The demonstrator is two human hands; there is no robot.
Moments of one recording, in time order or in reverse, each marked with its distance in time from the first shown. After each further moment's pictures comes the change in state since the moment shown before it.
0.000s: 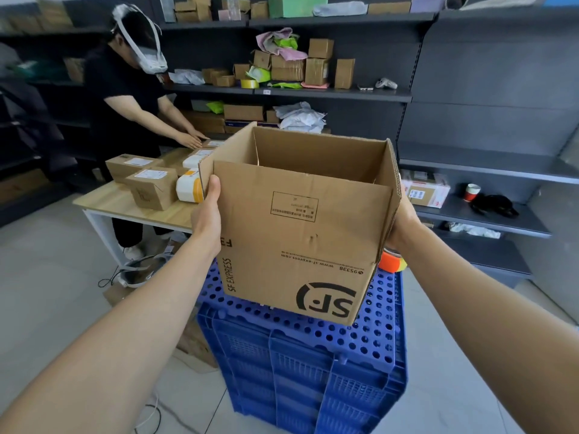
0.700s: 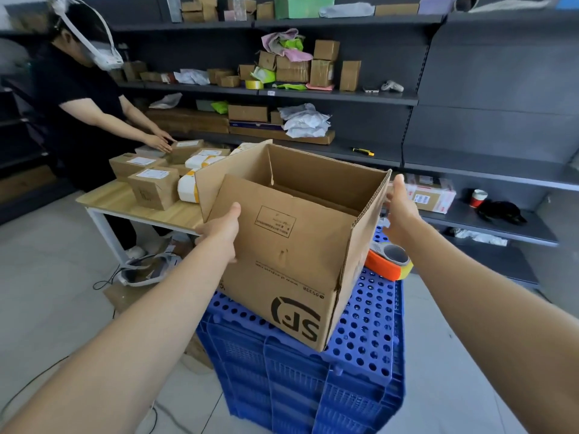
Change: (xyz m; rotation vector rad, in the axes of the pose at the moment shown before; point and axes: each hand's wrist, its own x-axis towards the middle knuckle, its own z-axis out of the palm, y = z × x) left_hand 0.013 -0.017 0.024 0.154 0.216 -0.306; right_hand 0.019 -0.017 0.000 -0.170 0.171 0.005
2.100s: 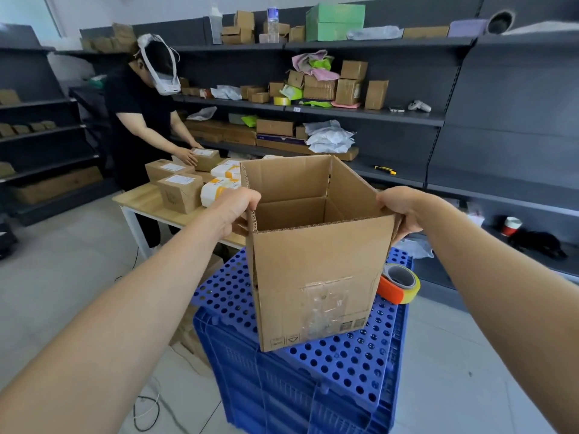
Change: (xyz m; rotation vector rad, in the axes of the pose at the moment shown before) left_hand -0.087 0.047 0.005 0.350 -0.332 0.373; right_hand -0.008 -0.075 -0.016 -0.731 -0.345 0.040
